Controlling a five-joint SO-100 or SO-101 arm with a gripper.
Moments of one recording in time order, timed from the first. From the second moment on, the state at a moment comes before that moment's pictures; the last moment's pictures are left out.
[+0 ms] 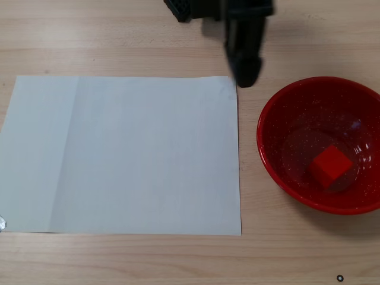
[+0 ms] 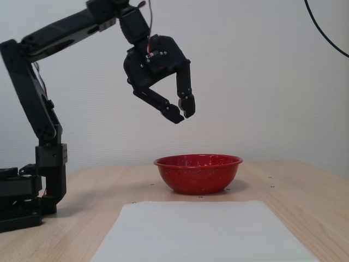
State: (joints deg) arm 12.2 117.6 84.5 74.5 -9.5
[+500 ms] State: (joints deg) arm 4.7 146.4 121.7 57.4 -9.5
